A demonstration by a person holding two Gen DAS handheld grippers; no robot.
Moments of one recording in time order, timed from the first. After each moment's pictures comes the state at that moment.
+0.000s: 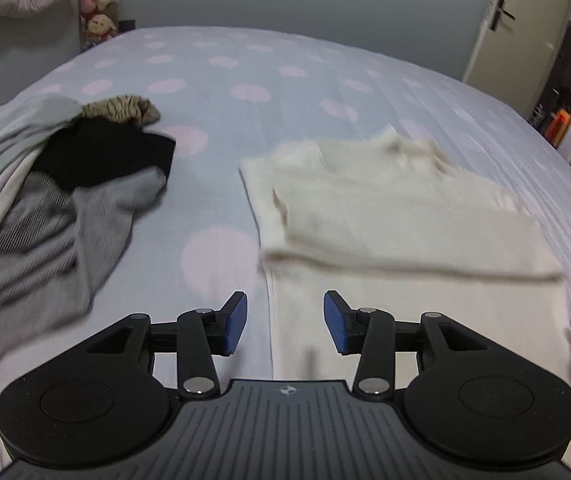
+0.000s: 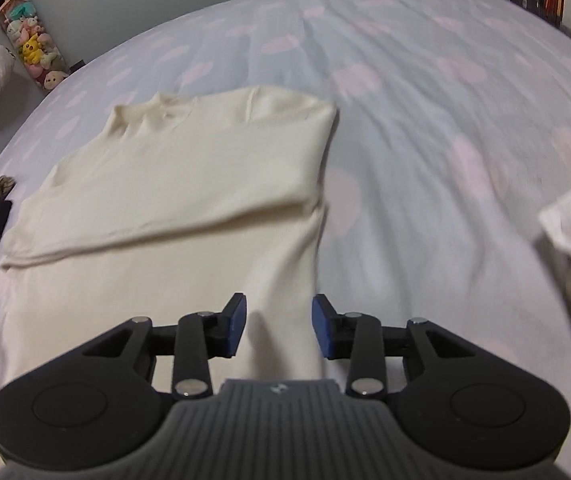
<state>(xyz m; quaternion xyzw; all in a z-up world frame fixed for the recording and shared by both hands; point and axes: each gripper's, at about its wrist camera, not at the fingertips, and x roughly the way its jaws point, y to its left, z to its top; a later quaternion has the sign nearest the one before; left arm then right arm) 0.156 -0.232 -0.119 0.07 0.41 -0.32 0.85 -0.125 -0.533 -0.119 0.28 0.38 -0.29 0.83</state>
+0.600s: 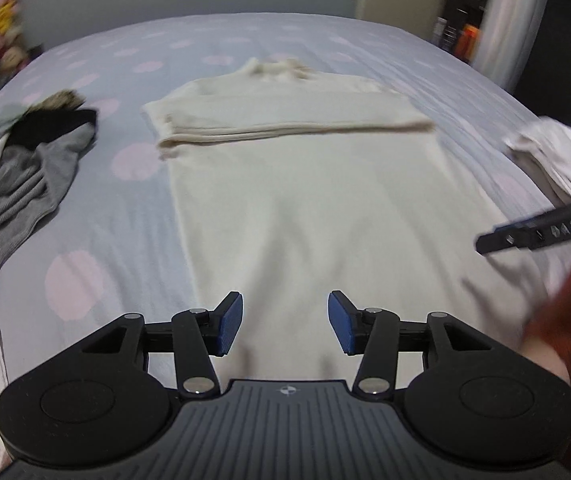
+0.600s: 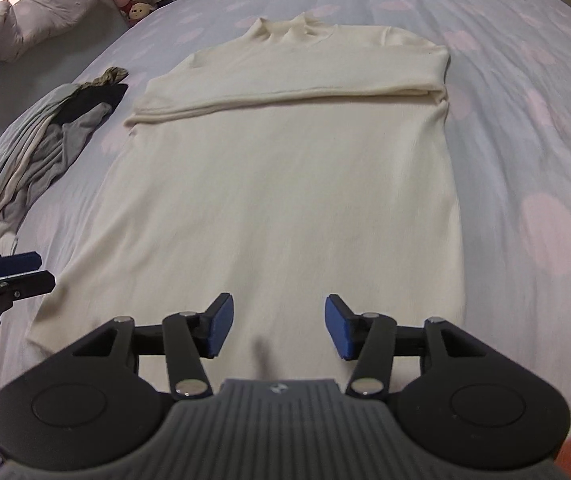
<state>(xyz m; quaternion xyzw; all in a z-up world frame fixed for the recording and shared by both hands) 0.008 -0.186 -0.110 0.18 0.39 -0.44 0.79 -0.169 -0.386 -0.101 0.24 0.43 -0.19 0.85</state>
